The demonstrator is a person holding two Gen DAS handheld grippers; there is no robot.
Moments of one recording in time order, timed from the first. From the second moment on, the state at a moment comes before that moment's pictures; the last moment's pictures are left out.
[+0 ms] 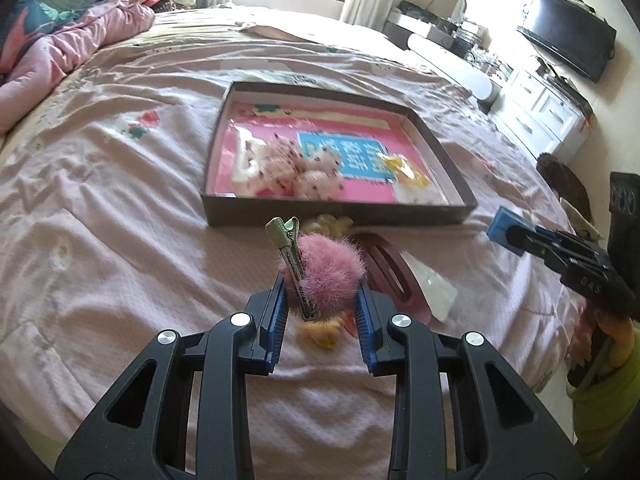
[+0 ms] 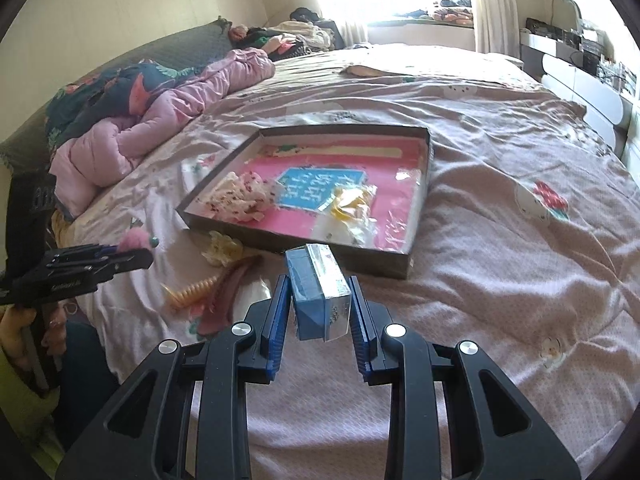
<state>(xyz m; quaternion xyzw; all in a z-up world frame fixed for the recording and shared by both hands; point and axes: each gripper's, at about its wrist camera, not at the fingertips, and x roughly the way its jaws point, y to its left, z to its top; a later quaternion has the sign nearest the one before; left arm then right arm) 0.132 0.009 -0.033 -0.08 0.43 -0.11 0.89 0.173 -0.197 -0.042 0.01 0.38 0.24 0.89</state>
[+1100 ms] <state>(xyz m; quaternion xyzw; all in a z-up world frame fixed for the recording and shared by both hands) 0.223 -0.018 -0.011 -0.06 0.42 -0.14 0.89 0.237 -0.171 -0.011 0.02 0.35 0.23 0.91</state>
